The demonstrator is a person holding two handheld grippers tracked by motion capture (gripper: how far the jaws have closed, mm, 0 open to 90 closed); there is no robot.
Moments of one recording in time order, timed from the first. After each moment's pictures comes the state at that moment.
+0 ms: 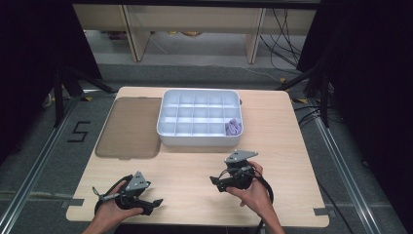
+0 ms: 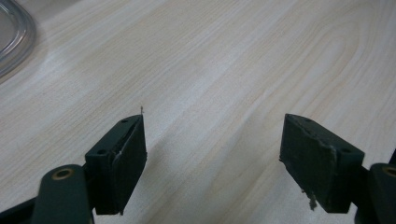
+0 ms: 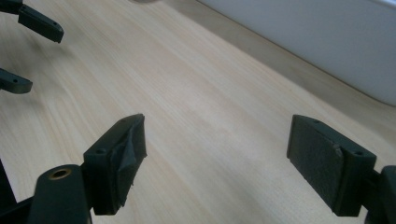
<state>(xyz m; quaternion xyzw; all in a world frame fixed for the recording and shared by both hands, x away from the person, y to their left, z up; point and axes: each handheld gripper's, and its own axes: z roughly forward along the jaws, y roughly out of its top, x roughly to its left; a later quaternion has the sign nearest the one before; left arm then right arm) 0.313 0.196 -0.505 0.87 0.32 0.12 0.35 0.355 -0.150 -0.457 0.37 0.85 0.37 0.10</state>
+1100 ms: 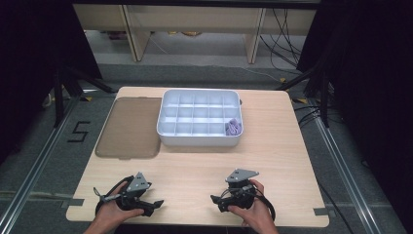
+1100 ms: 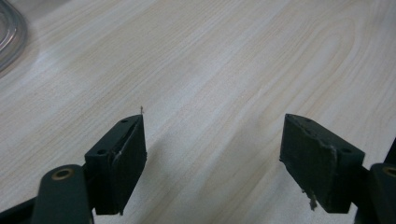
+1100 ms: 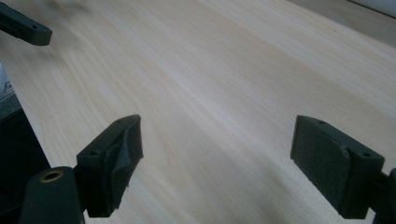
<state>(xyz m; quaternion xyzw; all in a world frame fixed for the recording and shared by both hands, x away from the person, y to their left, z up) 0.311 0.193 -0.507 0.87 0.32 0.11 0.36 0.317 -0.154 -0.489 0.37 0.85 0.37 0.08</state>
